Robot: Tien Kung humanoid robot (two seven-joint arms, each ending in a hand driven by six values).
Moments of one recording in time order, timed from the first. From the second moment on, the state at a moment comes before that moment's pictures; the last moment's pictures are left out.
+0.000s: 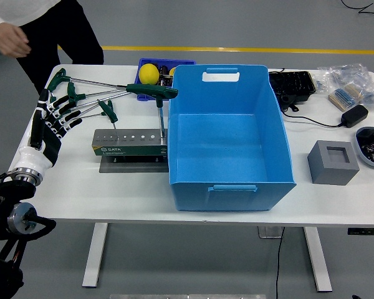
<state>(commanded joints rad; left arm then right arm) -0.12 0.11 -1.48 -1.33 0.89 0.07 -0.03 0.21 -0.20 0.10 0.21 0.02 -0.18 -0.09</state>
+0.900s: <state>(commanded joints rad) -0.12 0.11 -1.47 -1.33 0.90 0.08 -0.03 0.21 -0.21 0.10 0.21 0.04 -0.18 -0.09</state>
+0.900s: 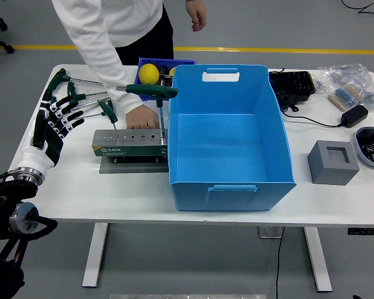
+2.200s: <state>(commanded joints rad) -0.43 0.25 -1.22 -1.44 1.85 0.06 -0.04 0.21 -0.21 0.10 0.21 0.03 -0.19 -0.10</state>
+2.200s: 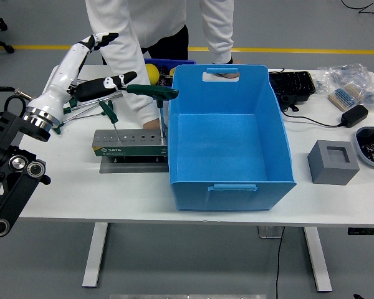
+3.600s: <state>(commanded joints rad) -0.76 0.19 -0.79 -1.04 2.20 0.05 0.11 0.21 -0.21 0.13 0.21 -0.01 -0.19 -0.11</state>
